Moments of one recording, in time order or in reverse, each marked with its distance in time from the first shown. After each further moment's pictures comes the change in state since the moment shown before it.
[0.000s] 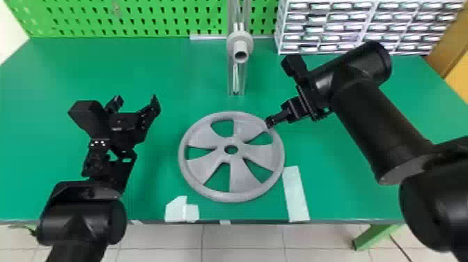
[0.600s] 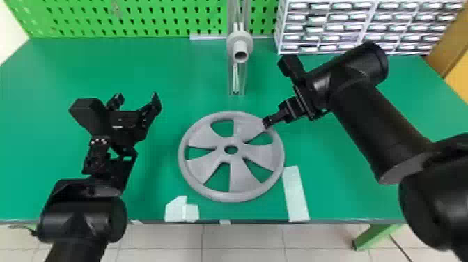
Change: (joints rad) left arm -0.008 0.004 -0.007 0.000 0.002 0.000 0.000; right arm -0.009 0.000 0.029 0.022 -0.028 -0.034 0.000
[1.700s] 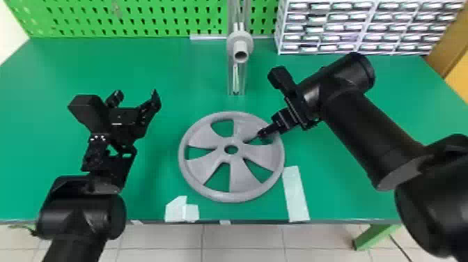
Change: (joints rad) left arm -0.012 0.007 -0.004 0.000 0.001 0.000 0.000; right arm 0.007 0.000 0.113 0.034 -0.064 -0.007 -0.014
